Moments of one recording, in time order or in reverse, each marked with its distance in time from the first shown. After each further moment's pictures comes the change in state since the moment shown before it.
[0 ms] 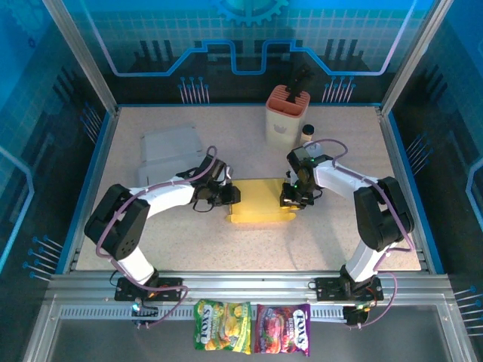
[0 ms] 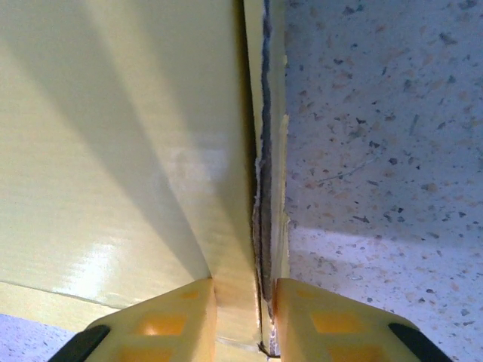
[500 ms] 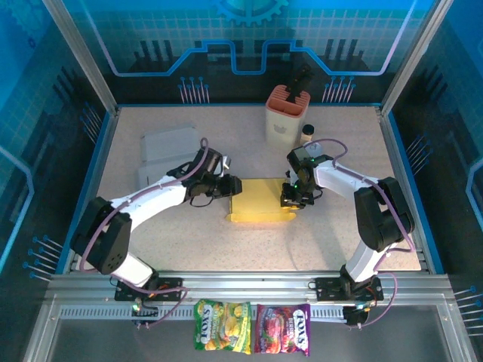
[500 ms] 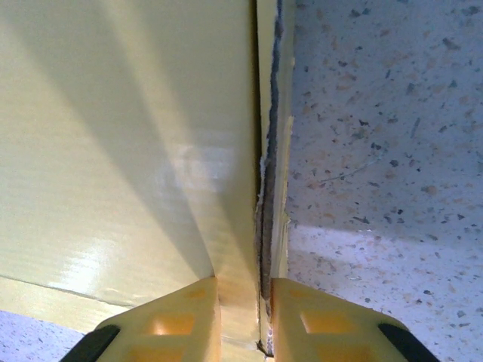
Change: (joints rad) left arm -0.004 -0.139 0.072 -0.069 -0.020 -0.051; right arm 0.000 -0.005 0.000 -0.001 0.002 -0.020
